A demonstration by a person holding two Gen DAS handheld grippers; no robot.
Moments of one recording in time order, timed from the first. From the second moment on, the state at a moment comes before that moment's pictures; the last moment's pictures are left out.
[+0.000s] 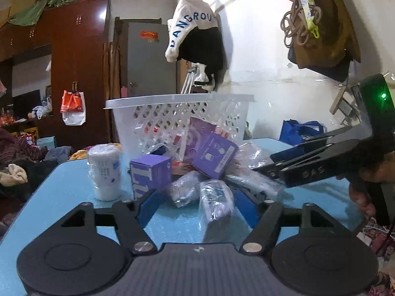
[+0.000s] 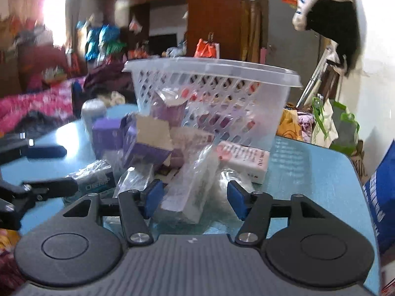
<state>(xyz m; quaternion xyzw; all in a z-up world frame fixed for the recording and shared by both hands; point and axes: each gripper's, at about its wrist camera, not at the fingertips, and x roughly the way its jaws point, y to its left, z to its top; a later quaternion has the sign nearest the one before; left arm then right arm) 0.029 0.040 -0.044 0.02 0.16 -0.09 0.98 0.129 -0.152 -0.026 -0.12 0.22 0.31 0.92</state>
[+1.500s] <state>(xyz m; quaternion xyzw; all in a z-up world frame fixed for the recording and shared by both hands) 0.016 0.026 -0.044 0.03 0.11 -0.07 0.99 0.115 -0.209 -0.001 0.03 0.12 0.34 0.93</state>
